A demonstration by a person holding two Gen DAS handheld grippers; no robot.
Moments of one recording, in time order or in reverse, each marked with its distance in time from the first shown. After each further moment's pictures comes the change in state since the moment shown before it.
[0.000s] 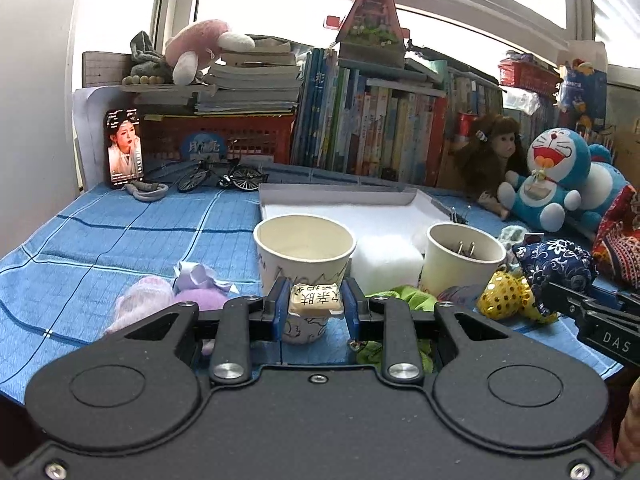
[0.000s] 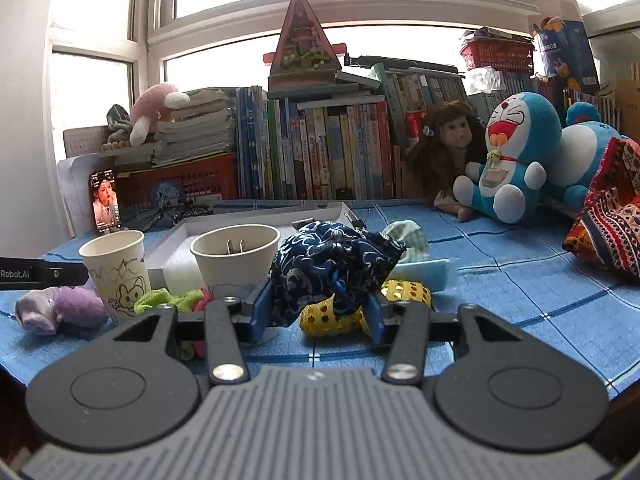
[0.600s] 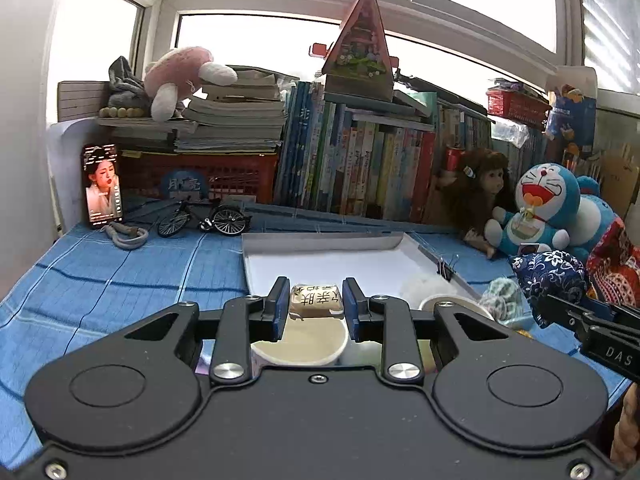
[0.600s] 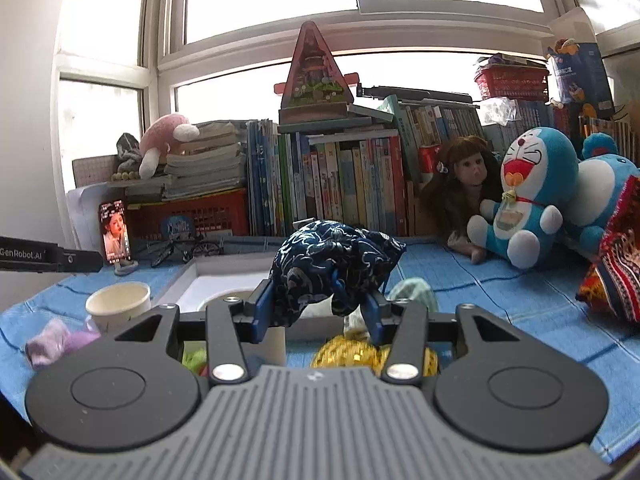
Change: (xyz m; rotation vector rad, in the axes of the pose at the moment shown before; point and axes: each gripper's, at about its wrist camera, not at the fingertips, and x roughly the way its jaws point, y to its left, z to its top) left arm 0.018 0.008 0.067 0.002 -0.042 -0.064; right arm 0.015 -0.012 0.046 0.008 -0.055 0.057
